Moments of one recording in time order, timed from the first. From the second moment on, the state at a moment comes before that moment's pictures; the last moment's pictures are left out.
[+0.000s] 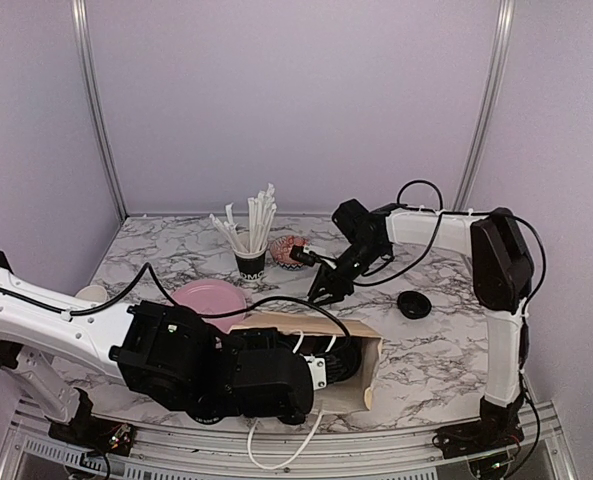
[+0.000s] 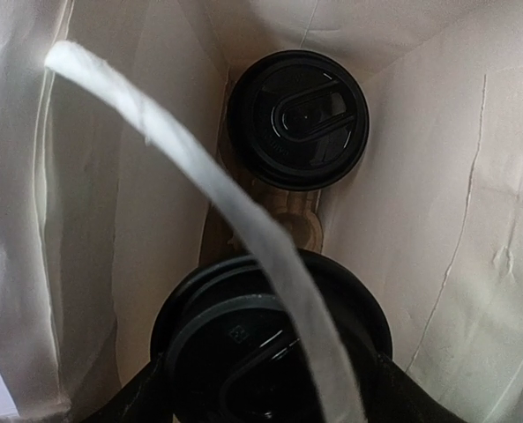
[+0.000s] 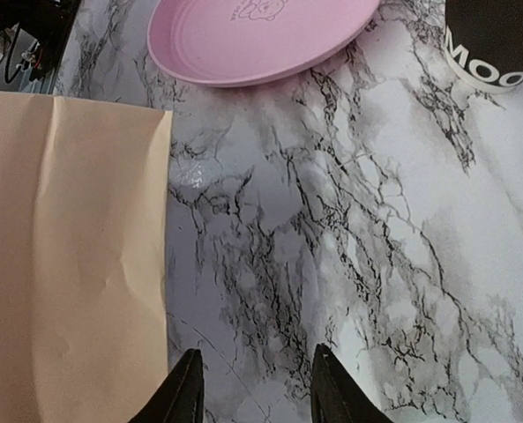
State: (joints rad) left arm -1.64 1.66 1.50 -1.01 -0.72 0.10; right arm 0.60 2.08 1.65 -0.82 -0.71 -0.62
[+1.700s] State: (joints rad) left arm -1.48 1.54 1.15 -0.57 -0.60 0.46; right arm 0.65 2.24 1.61 -0.86 -0.85 -0.66
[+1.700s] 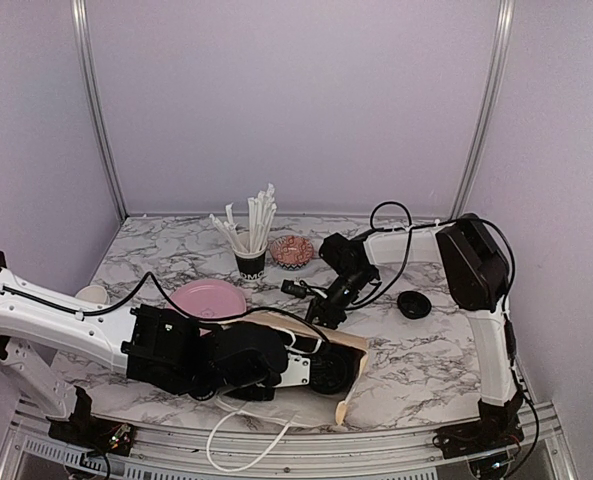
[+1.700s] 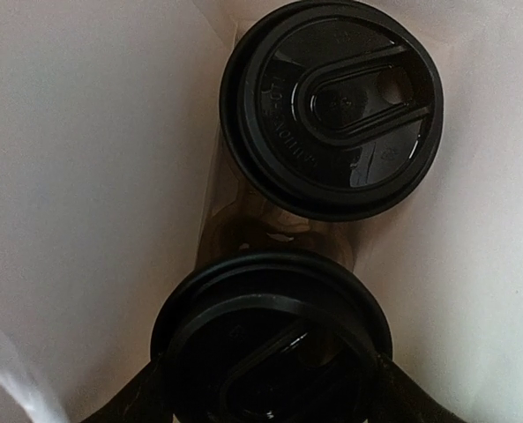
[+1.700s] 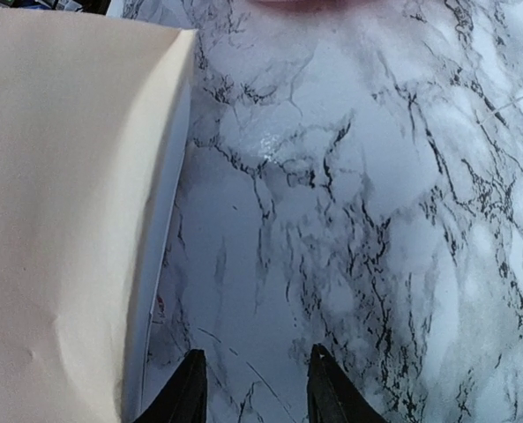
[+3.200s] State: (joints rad) left arm -1.39 1.57 1.15 -0.48 -0.45 0.53; right arm 0.59 2.29 1.70 -0.99 -0.87 -0.79
